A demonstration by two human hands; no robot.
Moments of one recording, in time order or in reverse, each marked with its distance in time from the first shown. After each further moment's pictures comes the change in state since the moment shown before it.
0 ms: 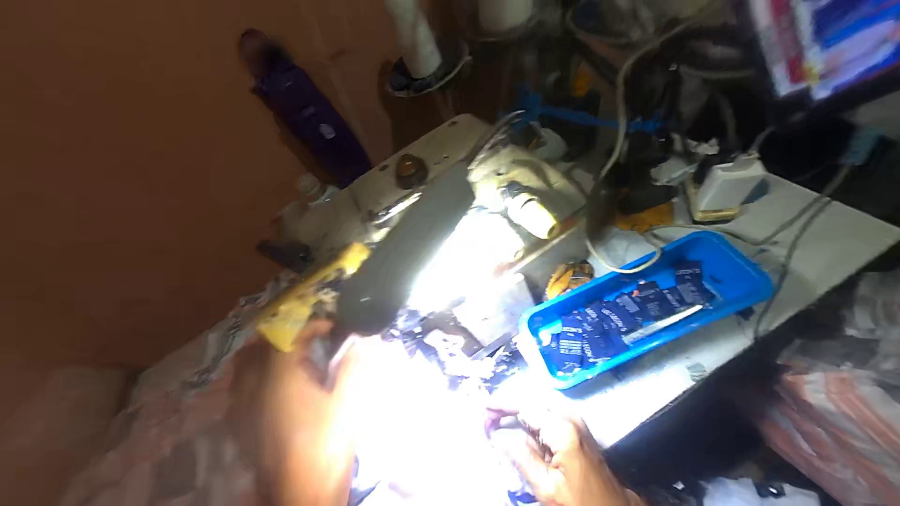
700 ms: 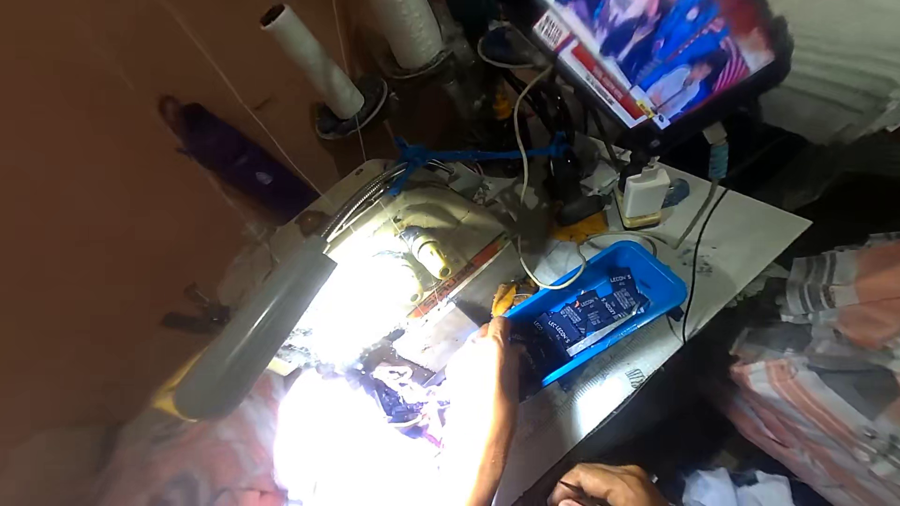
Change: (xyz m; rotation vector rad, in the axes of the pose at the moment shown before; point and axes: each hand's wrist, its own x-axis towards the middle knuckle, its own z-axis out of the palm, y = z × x) left_hand -0.021 0.154 0.097 0.011 -0.639 0.136; right_hand -0.064 0.006 -0.088 0.020 -0.154 0.198
